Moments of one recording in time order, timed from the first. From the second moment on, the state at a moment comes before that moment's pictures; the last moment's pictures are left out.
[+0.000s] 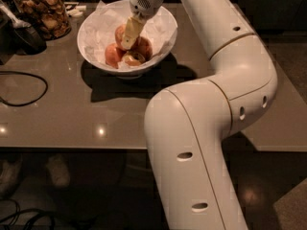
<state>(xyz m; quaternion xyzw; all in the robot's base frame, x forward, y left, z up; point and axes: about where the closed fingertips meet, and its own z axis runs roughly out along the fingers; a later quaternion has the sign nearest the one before) 0.727 0.054 0.923 -0.61 0.76 0.13 0.19</state>
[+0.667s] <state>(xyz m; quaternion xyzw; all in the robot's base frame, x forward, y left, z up) 0.731 0.056 0.944 -0.60 0.76 0.12 0.22</state>
